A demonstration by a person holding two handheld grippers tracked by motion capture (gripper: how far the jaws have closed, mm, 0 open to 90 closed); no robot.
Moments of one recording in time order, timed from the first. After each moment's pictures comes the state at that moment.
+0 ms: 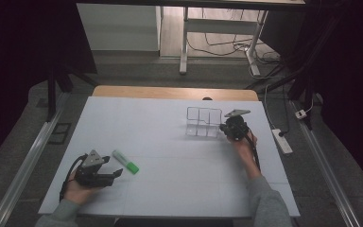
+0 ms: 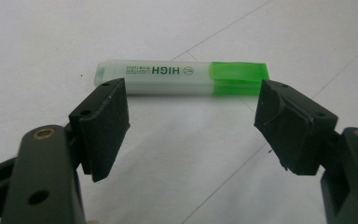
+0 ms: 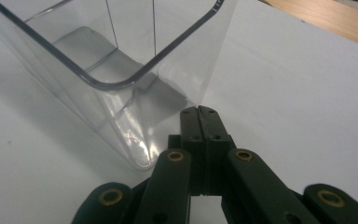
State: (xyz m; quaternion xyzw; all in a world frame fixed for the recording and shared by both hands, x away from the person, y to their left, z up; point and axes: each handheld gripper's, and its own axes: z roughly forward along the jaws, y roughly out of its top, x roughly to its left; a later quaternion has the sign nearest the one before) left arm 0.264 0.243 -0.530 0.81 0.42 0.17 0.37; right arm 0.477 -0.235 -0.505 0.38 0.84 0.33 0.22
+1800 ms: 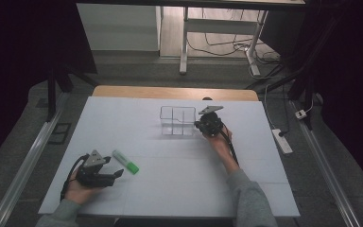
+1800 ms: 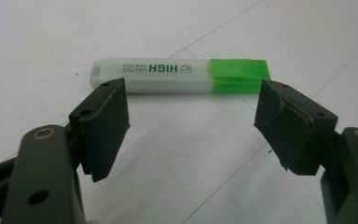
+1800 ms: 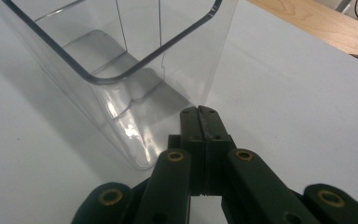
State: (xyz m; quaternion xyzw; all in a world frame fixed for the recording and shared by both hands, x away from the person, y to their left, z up) left arm 0.266 0.240 -0.531 0.82 0.41 0.17 0.37; right arm 0.487 -0.155 -0.511 0.32 0.85 0.36 0.19
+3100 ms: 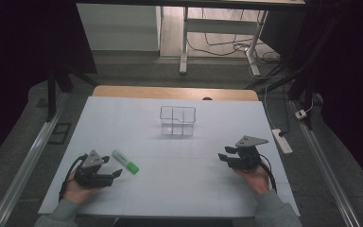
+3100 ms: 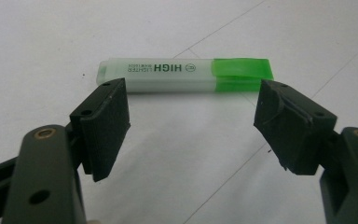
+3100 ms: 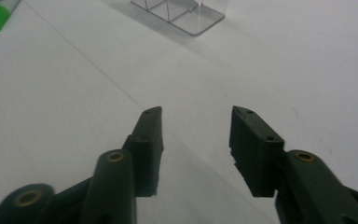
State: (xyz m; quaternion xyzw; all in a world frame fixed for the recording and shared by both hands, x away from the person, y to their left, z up) left arm 0.264 0.244 -0.531 0.82 0.41 0.18 0.37; right arm 0.357 -0.267 -0.495 0.33 0.84 0.41 0.15
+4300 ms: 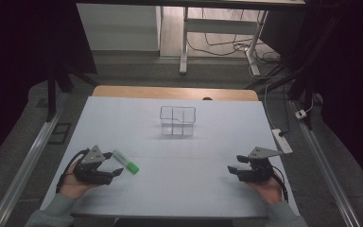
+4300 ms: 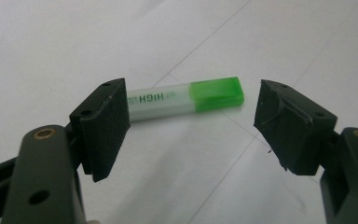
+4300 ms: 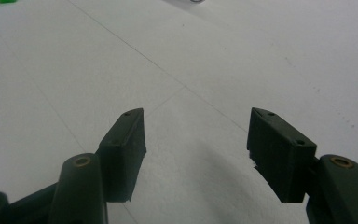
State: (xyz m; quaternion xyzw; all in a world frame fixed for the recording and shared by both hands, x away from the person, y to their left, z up) left arm 0.273 0.242 -0.500 0.86 0.33 0.16 0.36; right arm 0.330 -0.299 -0.502 0.32 0.84 0.41 0.15
